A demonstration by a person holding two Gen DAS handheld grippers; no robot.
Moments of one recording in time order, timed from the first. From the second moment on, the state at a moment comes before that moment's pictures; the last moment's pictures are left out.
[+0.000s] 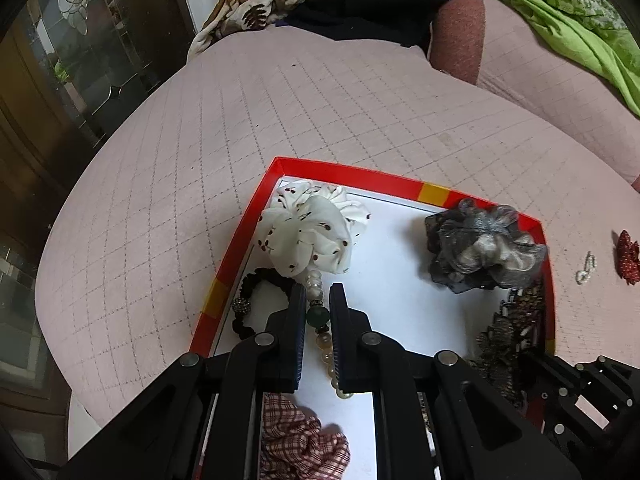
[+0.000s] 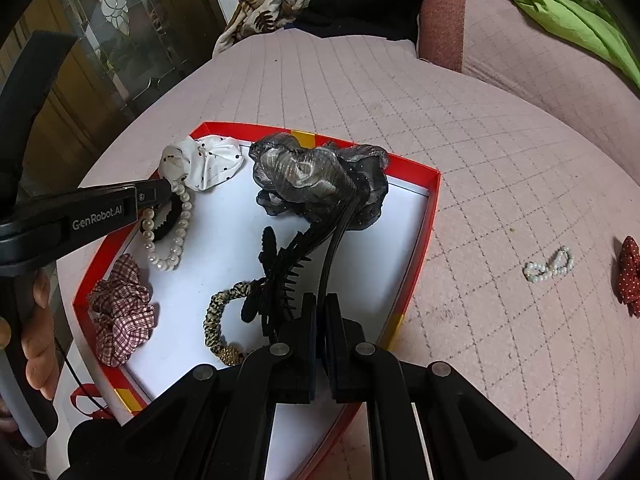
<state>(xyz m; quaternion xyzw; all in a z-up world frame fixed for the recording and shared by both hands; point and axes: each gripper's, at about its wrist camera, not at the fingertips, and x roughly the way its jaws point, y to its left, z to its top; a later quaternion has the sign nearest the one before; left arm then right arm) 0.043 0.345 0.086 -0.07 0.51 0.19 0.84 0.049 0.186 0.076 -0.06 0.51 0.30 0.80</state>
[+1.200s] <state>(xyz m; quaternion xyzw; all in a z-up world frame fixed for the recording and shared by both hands) -0.028 0.260 0.160 -0.08 0.44 0.16 0.88 -0.009 0.089 0.118 -0.05 0.44 0.29 0.85</state>
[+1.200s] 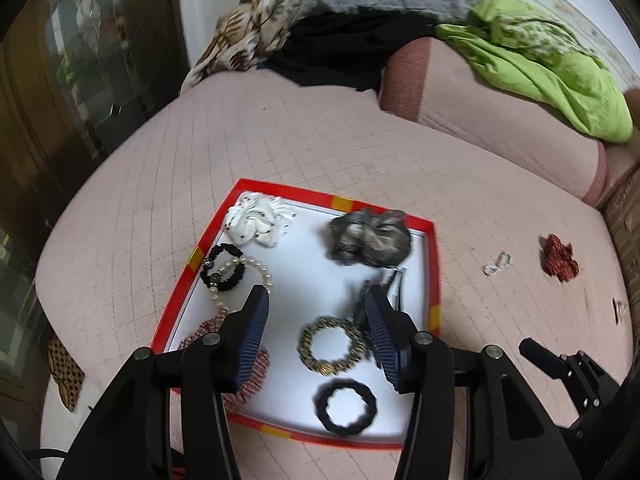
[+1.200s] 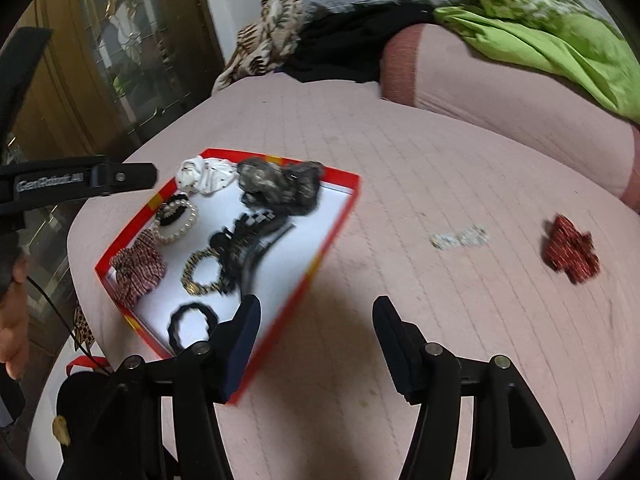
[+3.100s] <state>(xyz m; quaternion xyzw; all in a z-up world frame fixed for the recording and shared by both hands) 0.056 0.066 0.112 0.05 0.48 0.01 0.87 0.048 -0.163 0.096 0.03 0.43 0.10 0.90</state>
